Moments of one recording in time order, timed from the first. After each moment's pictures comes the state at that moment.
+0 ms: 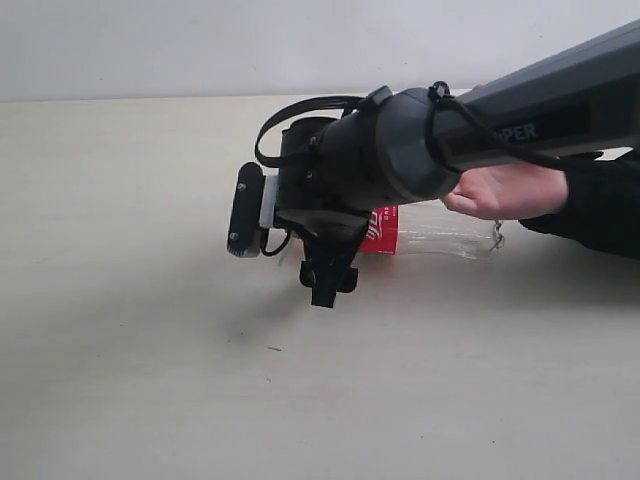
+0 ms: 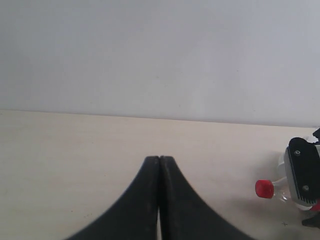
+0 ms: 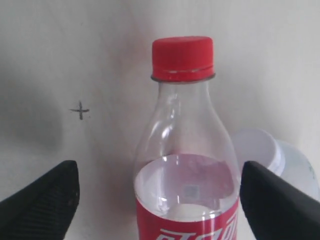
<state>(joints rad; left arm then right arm) -0.07 0.01 0.00 0.06 0.13 -0.19 0.85 2.09 -1.30 -0.80 0.71 0.08</state>
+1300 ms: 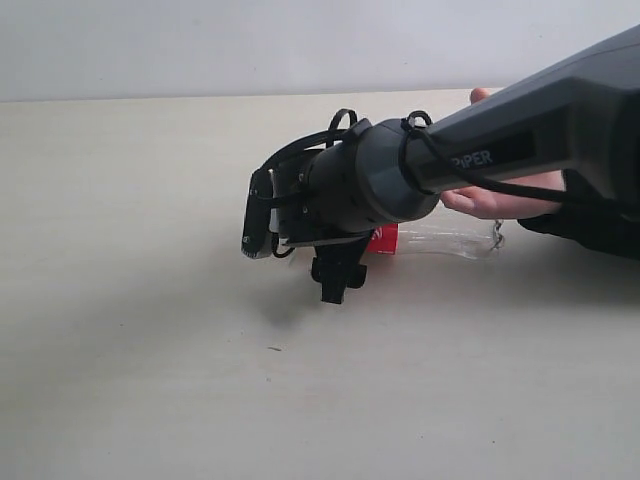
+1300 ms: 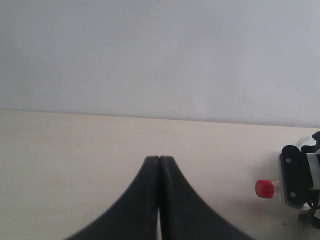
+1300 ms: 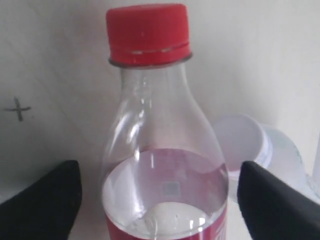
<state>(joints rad) -0.07 0.01 0.00 0.06 0.13 -0.19 0.85 2.16 -1.30 -1.01 0.77 0.29</state>
